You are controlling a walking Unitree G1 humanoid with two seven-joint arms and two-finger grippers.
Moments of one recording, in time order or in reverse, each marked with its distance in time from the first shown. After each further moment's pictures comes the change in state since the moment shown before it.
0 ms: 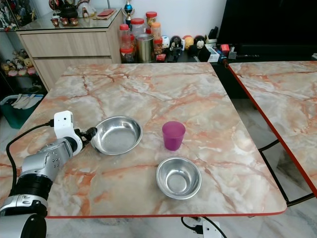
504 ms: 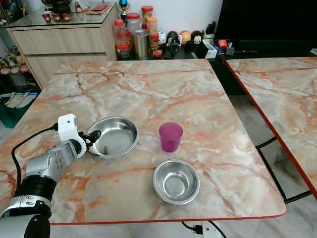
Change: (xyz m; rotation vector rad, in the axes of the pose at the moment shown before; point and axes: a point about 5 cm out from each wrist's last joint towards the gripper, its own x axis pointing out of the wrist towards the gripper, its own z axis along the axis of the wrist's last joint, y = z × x) left arm 0.001 -0.006 -0.008 -0.025 0.038 -0.006; right arm 0.000 0.000 0.000 -0.002 0.005 0.005
